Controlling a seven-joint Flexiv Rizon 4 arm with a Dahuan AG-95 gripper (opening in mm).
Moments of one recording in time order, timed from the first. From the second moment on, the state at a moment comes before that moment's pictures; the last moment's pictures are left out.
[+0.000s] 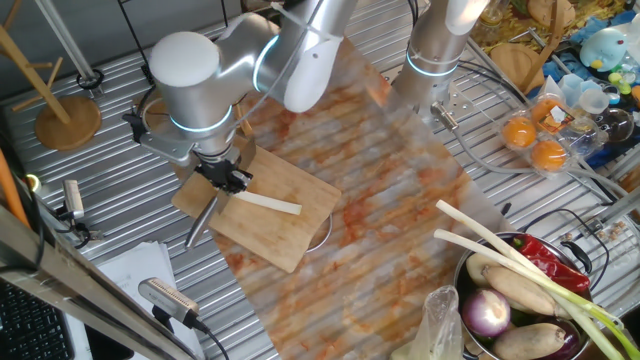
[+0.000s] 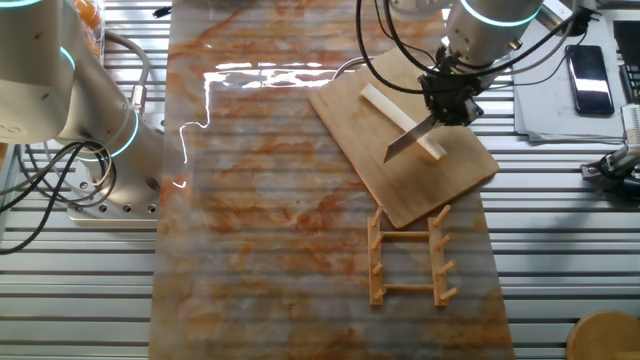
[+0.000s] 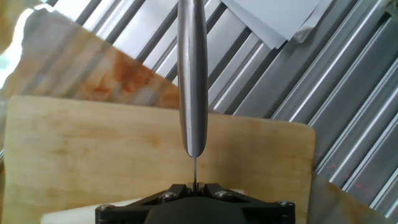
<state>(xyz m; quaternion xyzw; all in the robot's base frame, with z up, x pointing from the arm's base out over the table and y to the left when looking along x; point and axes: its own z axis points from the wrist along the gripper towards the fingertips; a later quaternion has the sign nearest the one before) 0.575 0.063 0.068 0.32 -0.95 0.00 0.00</state>
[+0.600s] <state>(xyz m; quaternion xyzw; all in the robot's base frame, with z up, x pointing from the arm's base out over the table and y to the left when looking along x) 0.567 0.058 0.059 0.33 -0.95 0.01 0.00</state>
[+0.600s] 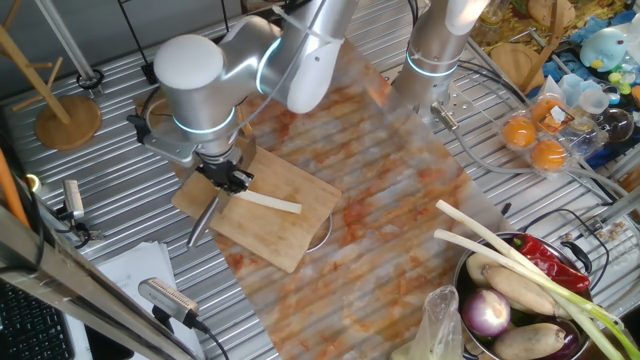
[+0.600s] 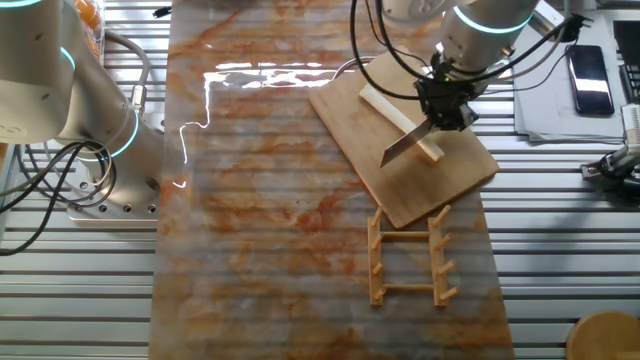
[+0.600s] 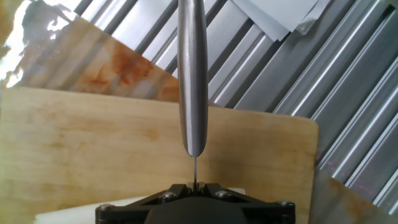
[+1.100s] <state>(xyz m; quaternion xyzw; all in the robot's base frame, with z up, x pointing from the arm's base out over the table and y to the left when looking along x) 0.556 0.052 0.056 0.33 -0.94 0.01 0.00</state>
